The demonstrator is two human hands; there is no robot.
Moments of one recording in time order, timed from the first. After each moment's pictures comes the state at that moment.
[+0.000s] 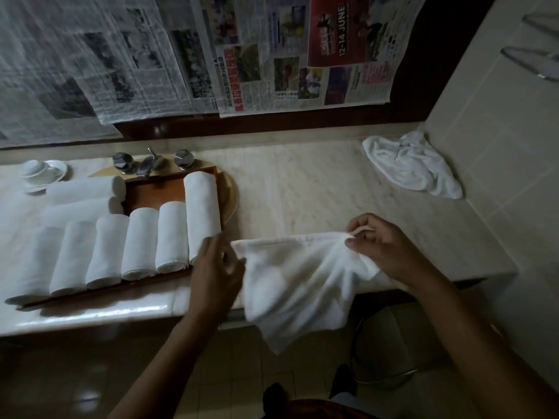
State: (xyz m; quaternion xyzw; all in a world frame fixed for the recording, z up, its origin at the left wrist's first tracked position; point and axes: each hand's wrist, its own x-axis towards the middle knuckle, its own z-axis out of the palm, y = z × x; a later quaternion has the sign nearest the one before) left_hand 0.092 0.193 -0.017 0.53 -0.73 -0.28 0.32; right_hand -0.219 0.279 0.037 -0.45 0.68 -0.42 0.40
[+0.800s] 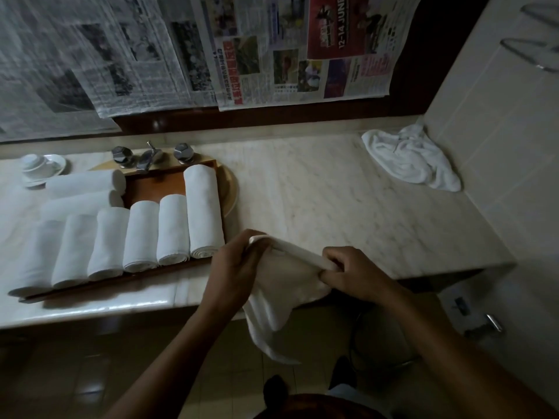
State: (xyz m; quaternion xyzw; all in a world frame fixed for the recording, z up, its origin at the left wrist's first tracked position) left_hand 0.070 0.220 0.021 0.43 -0.72 -0.41 0.35; right_hand -0.179 0.289 -0.010 -0.60 0.67 -0.23 0.38
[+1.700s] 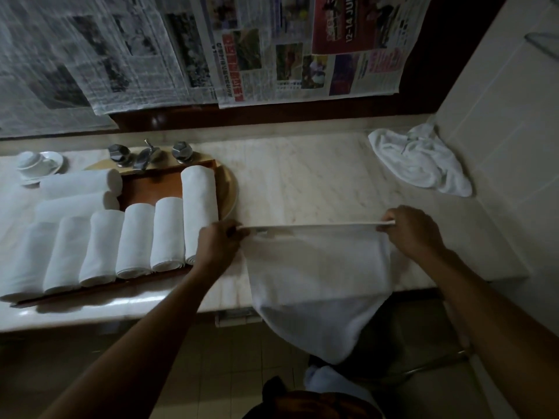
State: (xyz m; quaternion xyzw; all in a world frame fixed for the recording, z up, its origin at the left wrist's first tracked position) left_hand 0.067 0.112 -0.043 0.56 -0.74 -0.31 0.22; right_hand -0.323 0.225 -0.037 -0.52 0.84 -0.10 0.11
